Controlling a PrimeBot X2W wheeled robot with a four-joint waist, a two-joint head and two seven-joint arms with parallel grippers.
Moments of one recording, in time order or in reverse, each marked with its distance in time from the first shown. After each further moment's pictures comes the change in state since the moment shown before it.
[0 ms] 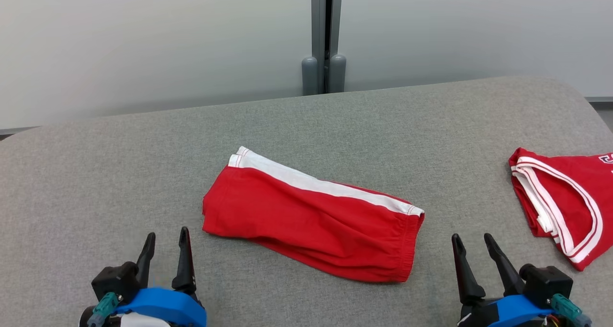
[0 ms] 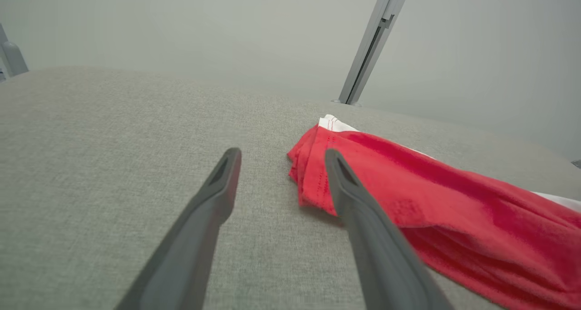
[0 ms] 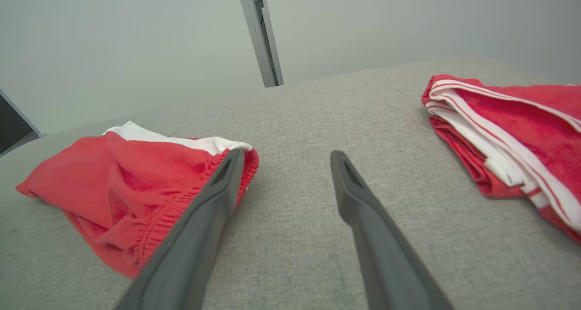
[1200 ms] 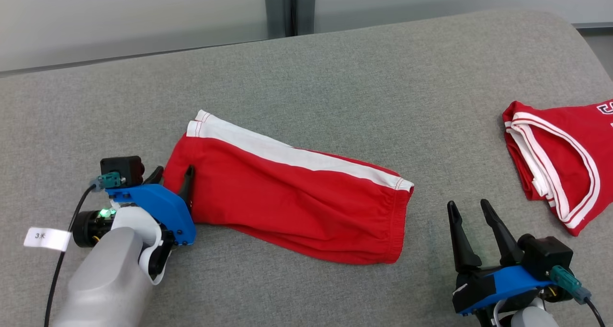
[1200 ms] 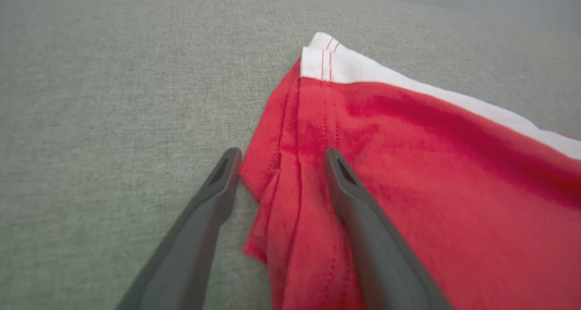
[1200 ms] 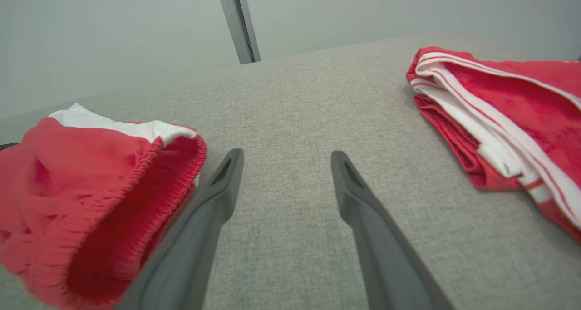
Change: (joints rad) left arm -0.518 0.129 -0.392 0.487 -0.308 -0.049 0.191; right arm -0.076 0.000 0.010 -0.024 -0.024 0.000 0.000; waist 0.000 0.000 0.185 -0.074
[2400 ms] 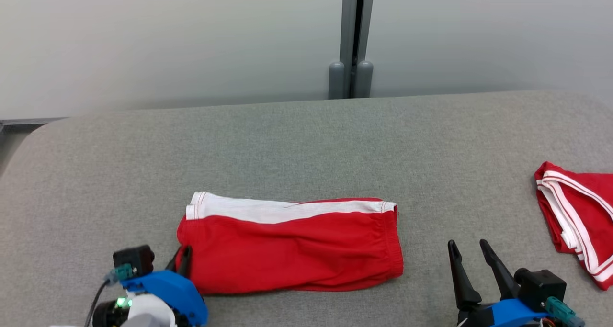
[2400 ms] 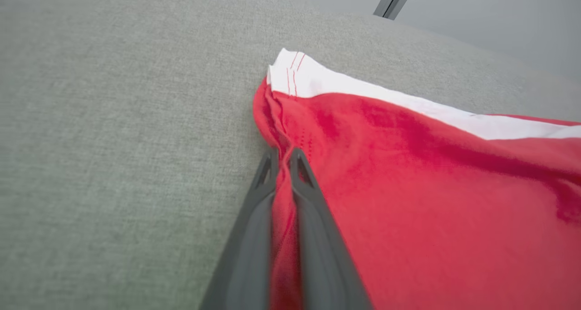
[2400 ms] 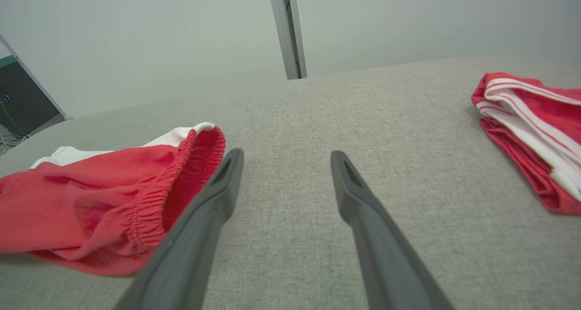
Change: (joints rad) left arm 0.190 -0.015 -0.158 0.063 -0.221 0.018 -0.179; right arm 0.077 0.000 0.000 0.048 0.006 0.000 0.000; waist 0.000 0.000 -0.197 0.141
